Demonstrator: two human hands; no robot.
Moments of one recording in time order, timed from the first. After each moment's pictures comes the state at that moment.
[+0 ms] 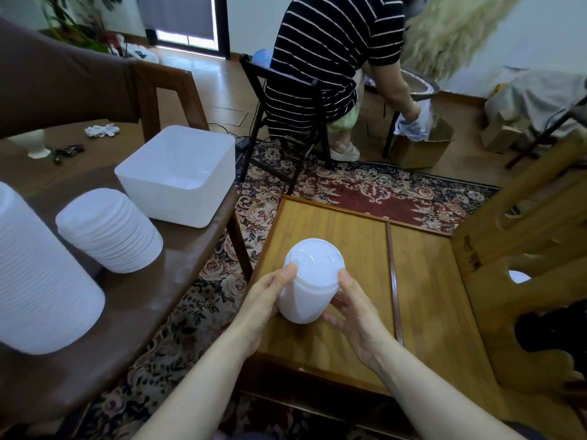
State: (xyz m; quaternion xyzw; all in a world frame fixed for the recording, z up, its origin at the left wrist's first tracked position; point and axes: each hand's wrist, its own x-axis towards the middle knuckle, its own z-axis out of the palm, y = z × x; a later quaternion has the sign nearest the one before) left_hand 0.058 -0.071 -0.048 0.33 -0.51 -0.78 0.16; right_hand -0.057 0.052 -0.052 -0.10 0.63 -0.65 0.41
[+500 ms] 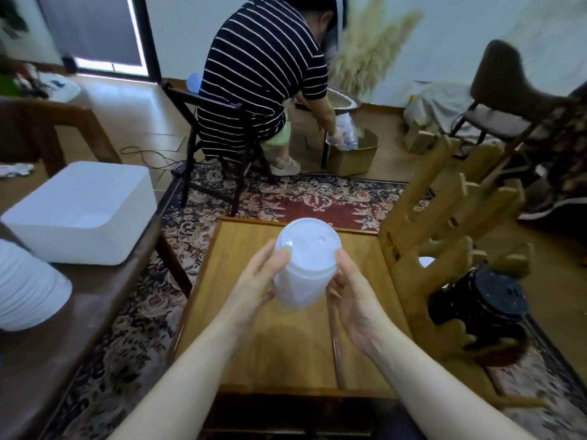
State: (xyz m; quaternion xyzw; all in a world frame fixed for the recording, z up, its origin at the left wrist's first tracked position) left_hand -0.007 -0.020 0.016 0.21 -0.59 -0.77 0.14; right_hand -0.106 0.113 0.011 -0.10 0.63 -0.71 0.30
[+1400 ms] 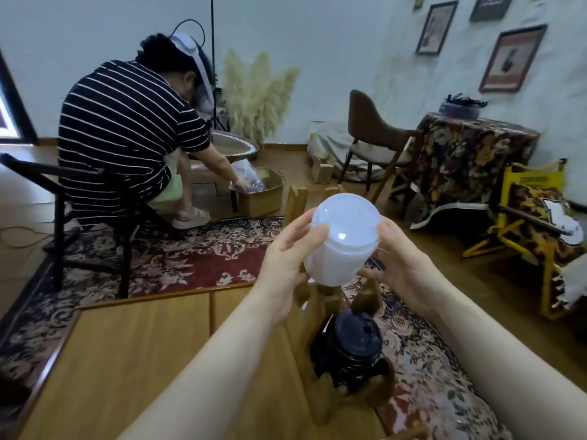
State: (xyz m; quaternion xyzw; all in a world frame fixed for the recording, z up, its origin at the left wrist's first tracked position) left_hand -0.210 0.145 0.131 0.02 -0.57 -0.82 0.09; right_hand -0.274 0.323 0.147 -0.19 0.68 -0.69 0.15
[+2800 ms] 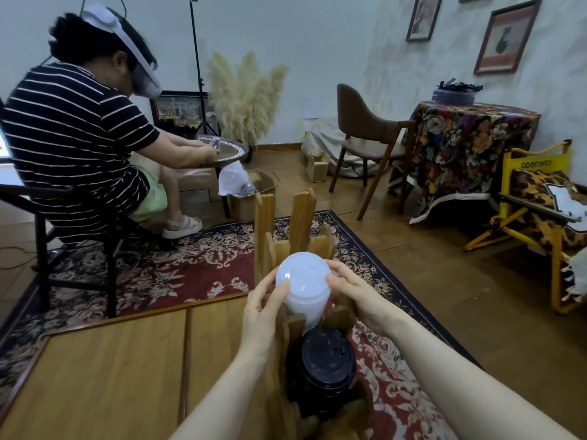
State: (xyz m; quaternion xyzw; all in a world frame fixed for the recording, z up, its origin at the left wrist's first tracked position) left_hand -0.253 0.183 0.039 0.16 -0.59 -0.77 0.17; right_hand -0.353 0.345 0.055 -0.19 0.68 -0.65 0.27
